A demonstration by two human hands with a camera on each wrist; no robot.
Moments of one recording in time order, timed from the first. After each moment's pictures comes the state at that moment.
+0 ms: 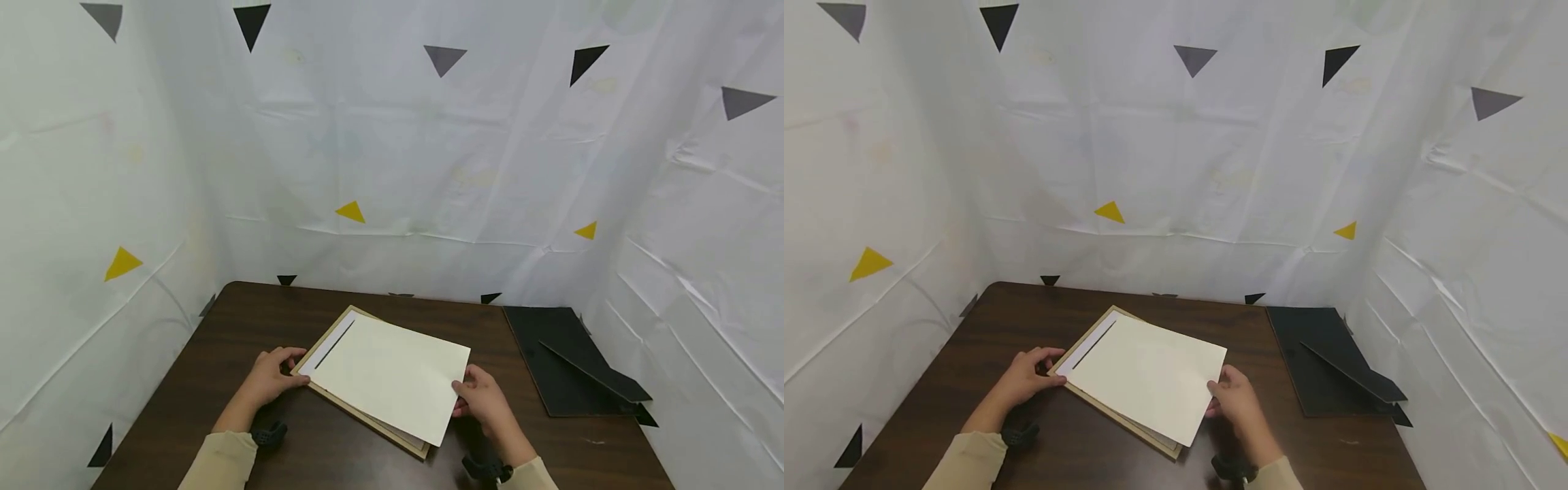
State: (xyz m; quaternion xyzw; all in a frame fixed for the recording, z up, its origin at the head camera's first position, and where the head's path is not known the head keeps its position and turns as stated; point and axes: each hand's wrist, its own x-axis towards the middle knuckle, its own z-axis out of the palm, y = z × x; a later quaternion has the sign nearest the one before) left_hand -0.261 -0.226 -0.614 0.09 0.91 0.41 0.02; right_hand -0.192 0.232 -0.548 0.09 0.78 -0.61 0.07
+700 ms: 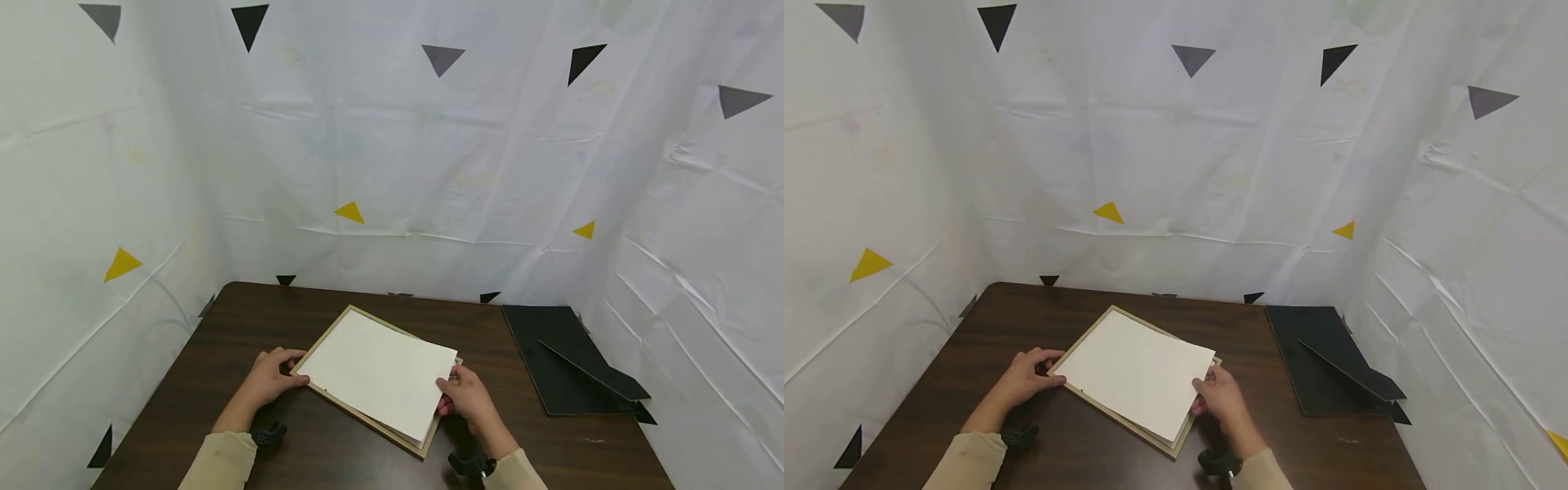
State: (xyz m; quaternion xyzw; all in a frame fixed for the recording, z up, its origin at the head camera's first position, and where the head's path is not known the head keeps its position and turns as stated) left_hand -0.261 -0.225 -0.616 0.09 0.91 0.40 0.02; right_hand -0.199 0.215 -0.561 0.08 0.76 -0.63 0.09
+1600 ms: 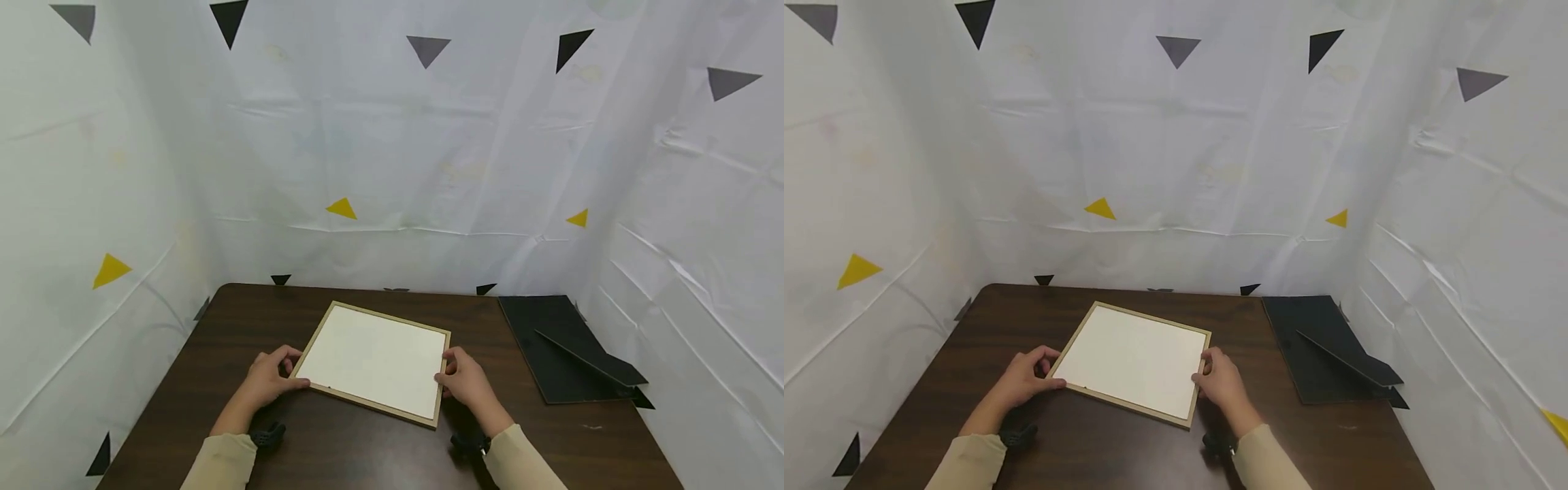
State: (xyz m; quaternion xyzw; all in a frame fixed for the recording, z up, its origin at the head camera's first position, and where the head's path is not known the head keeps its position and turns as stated) left_hand -0.256 -0.222 -0.611 0.08 0.91 0.40 0.04; right_hand -0.214 0.223 -0.561 0.04 0.89 -0.45 0.04
